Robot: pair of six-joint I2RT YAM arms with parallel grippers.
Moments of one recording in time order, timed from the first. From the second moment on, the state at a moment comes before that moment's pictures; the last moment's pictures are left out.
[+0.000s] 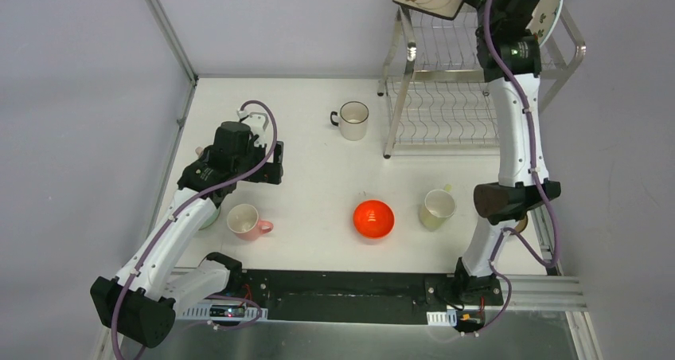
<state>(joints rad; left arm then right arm) -0.36 0.98 0.97 -0.65 -0.06 -0.18 0.23 1.88 2.49 -0.45 0.27 0.39</state>
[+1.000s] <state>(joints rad) -0.36 1.01 0.97 -0.65 -0.03 -0.18 0.08 1.84 2.43 -0.32 0.28 0.14</state>
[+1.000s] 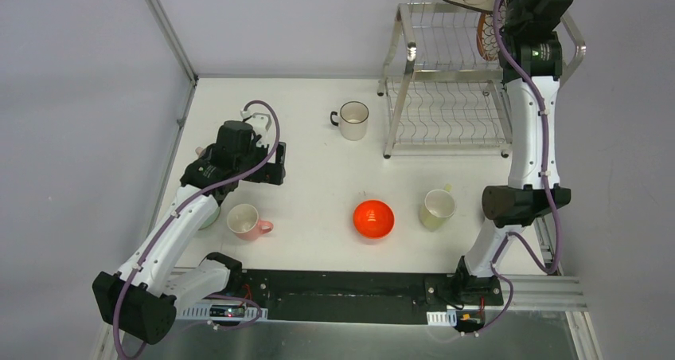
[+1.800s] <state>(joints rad) -0.36 1.01 0.97 -0.65 -0.01 -0.18 0.08 1.81 2.27 -0.21 0.17 -0.16</state>
